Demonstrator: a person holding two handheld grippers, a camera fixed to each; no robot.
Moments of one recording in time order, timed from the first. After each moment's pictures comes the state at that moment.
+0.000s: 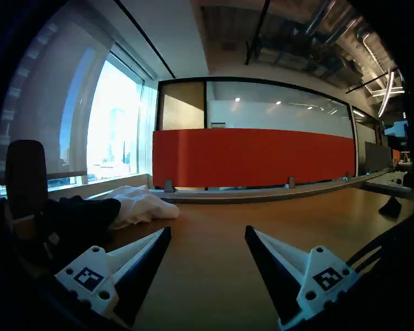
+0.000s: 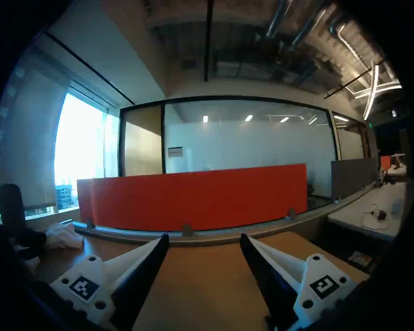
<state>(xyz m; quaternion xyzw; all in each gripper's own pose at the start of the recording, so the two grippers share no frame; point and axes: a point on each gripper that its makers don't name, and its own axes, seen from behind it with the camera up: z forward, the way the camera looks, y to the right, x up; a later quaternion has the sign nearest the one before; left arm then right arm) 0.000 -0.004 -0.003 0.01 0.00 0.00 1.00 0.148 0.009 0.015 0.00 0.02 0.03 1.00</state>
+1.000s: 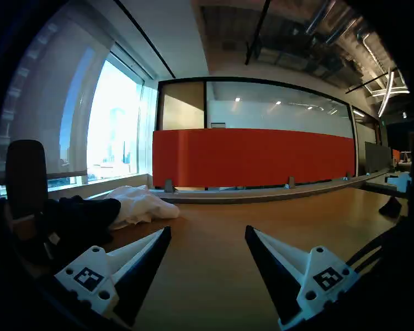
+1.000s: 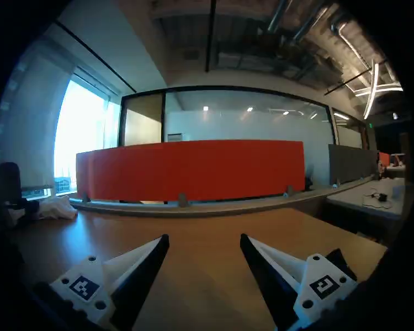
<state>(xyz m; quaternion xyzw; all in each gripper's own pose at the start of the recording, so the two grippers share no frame) 0.000 -0.003 -0.004 0.01 0.00 0.00 1.00 0.015 0.013 0.009 -0.01 0.00 0.02 1.00</state>
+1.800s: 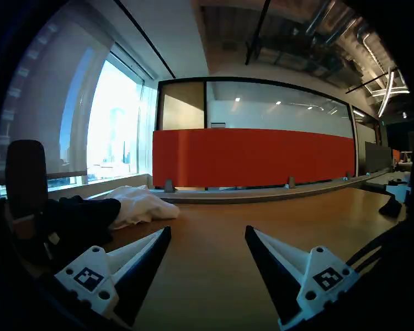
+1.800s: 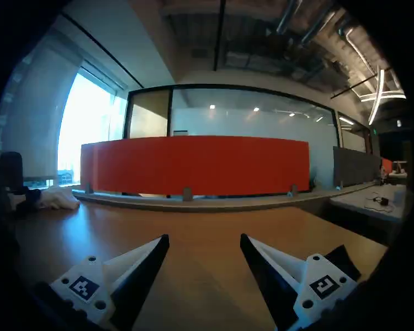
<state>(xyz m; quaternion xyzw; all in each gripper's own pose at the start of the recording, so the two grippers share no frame) 0.000 -0.003 -0.004 0.01 0.00 0.00 1.00 0.001 -0.002 0.007 0.00 0.00 0.00 1.00</state>
